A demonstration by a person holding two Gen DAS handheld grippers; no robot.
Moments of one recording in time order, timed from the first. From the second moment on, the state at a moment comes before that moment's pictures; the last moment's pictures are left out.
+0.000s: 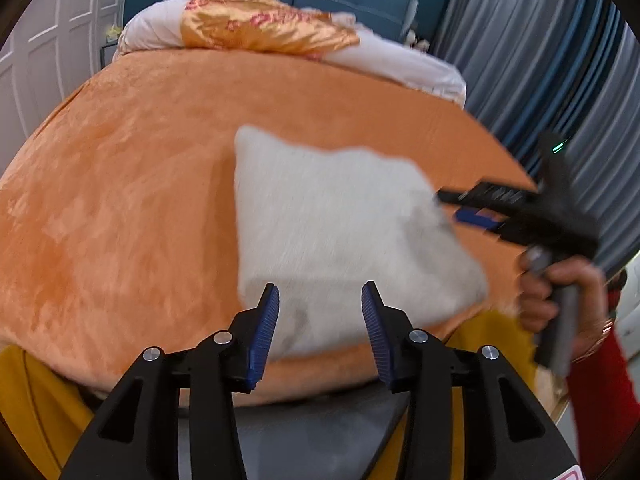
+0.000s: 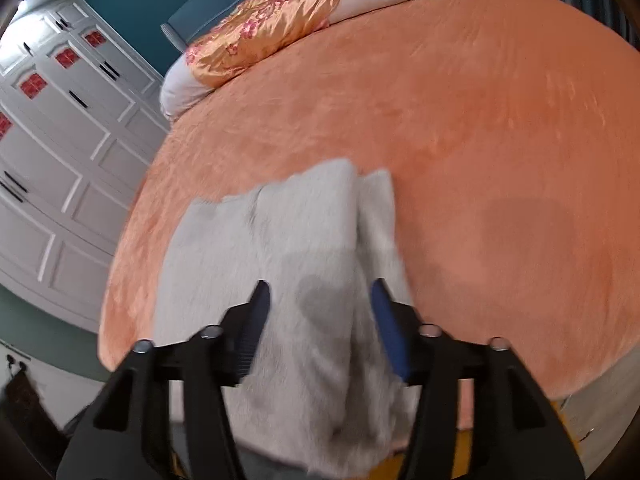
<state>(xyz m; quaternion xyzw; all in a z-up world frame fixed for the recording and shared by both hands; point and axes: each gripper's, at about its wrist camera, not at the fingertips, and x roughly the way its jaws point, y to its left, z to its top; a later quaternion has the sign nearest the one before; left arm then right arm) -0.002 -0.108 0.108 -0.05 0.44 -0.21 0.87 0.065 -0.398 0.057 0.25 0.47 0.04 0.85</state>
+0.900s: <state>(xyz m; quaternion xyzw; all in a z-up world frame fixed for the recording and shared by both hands) 0.038 -0.154 0.060 0.04 0.47 -0.15 0.87 0.008 -0.419 0.061 0.26 0.46 0.04 0.85</state>
